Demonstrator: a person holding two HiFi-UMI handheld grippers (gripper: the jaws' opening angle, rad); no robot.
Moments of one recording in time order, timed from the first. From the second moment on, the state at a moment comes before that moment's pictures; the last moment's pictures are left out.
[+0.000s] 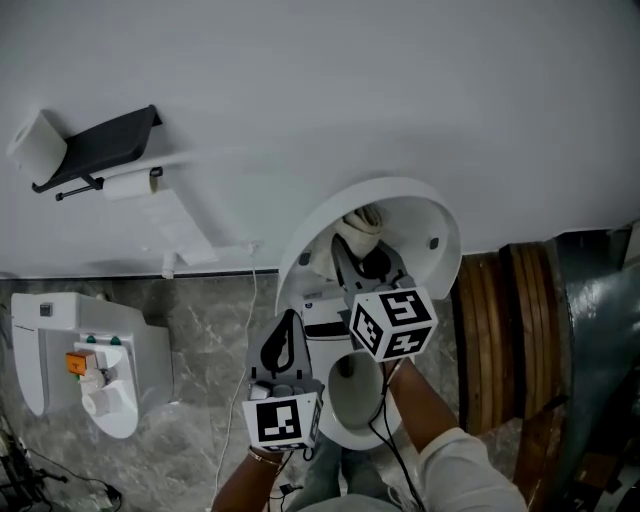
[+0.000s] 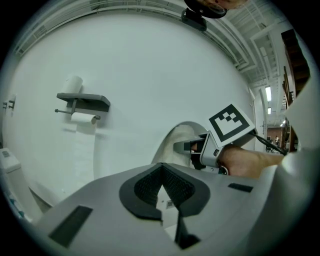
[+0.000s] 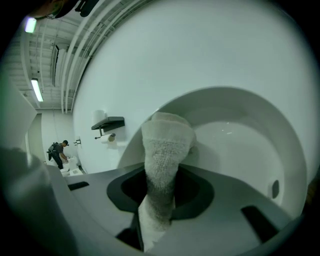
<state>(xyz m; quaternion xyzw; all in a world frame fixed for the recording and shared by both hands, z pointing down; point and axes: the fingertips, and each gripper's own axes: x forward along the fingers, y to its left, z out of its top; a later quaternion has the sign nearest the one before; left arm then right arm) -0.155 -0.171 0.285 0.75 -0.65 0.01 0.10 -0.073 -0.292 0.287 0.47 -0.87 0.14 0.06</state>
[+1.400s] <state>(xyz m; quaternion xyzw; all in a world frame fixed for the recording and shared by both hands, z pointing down) -0.194 -0.126 0.310 0.71 -0.69 0.02 0.11 -0.135 -0.262 0.343 0.45 -0.88 0.12 0.09</state>
